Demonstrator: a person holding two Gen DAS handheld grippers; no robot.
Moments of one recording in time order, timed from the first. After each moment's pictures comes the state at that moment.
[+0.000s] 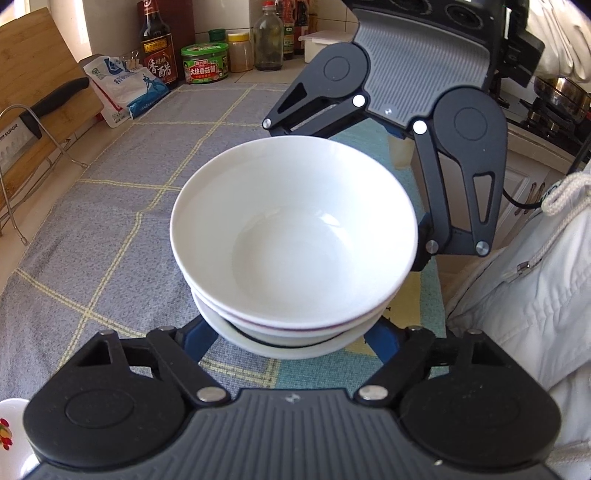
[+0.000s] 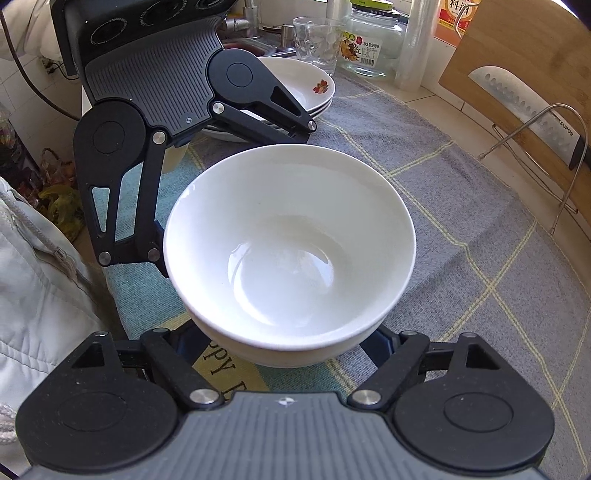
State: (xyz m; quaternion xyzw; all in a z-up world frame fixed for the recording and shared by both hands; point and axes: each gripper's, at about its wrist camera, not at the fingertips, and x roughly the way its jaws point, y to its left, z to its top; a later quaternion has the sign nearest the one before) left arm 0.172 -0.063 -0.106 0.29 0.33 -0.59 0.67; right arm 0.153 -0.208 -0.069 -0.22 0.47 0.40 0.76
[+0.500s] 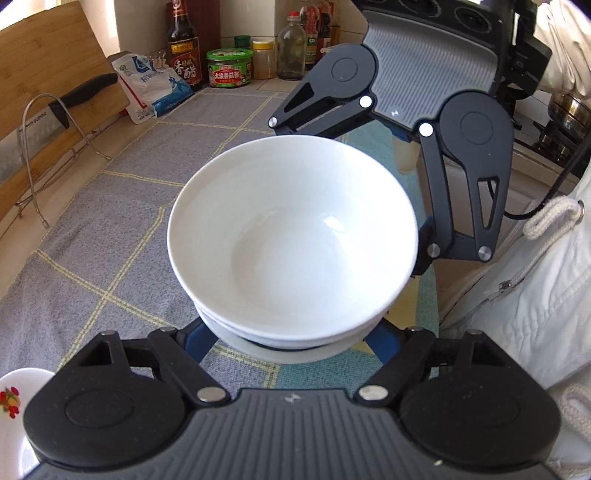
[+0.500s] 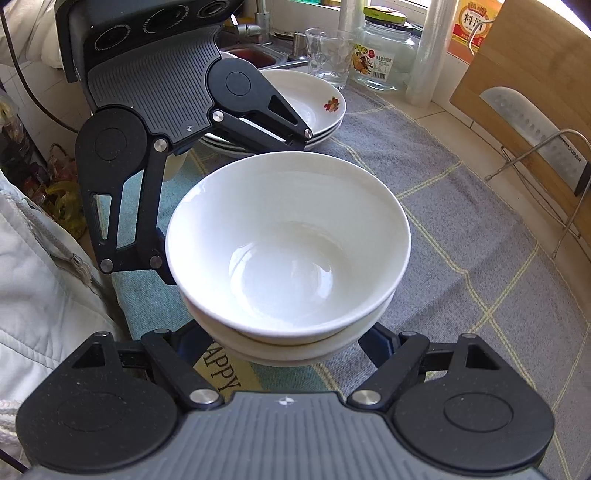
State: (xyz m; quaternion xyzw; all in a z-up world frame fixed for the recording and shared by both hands) left arm 0.171 -0.045 -0.086 0.26 0.34 -0.57 0.70; right arm 0.162 -0.190 -0.049 -0.24 0.46 0.42 0.75
